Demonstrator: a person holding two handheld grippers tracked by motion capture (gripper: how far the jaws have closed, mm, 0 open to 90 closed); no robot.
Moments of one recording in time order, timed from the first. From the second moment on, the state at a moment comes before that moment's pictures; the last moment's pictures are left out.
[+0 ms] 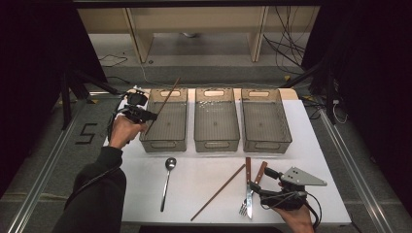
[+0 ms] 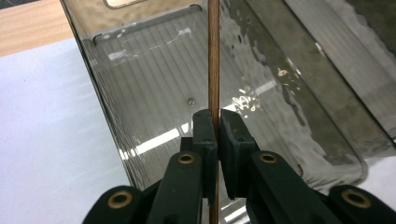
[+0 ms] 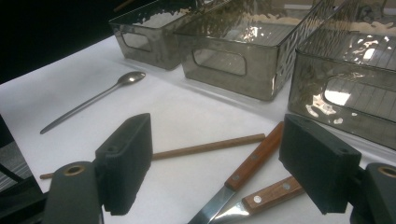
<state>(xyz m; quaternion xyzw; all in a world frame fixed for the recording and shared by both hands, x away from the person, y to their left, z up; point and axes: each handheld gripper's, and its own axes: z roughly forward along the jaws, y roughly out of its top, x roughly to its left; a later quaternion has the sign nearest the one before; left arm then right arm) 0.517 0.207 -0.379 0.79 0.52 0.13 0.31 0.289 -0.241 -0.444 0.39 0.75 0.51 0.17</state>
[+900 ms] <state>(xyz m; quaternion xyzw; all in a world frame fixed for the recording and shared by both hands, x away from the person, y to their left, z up) 0.506 0.191 -0.382 0.79 0.52 0.11 0.31 0.289 -0.242 -0.443 0.39 0.74 0.51 0.17</state>
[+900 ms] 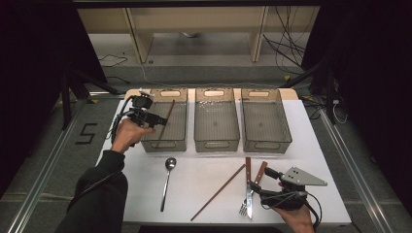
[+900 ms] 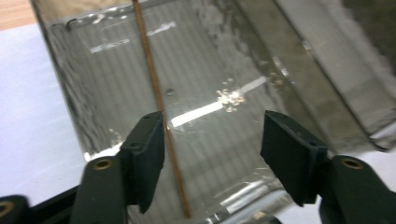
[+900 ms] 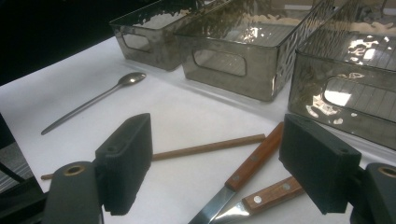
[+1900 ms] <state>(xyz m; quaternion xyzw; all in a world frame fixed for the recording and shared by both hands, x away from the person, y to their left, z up) 0.399 0.133 -0.388 0.82 0.46 0.09 0.34 0.288 -0.242 -0.443 0.39 0.74 0.51 0.17</state>
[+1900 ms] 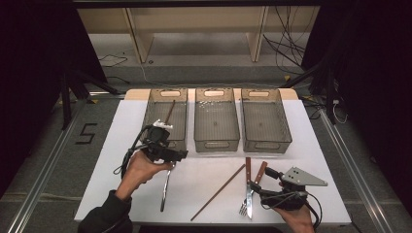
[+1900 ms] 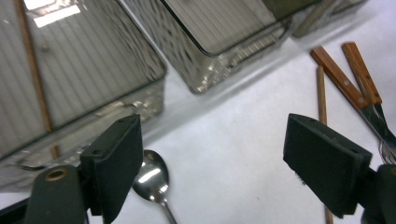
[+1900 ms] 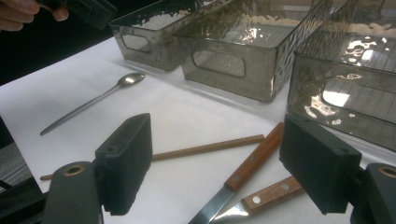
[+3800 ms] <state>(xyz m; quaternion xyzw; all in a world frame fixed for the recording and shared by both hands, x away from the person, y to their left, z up) 0.334 0.021 -0.464 0.92 0.33 0.01 0.21 0.288 -0.242 -0.442 0.39 0.74 0.51 0.17</state>
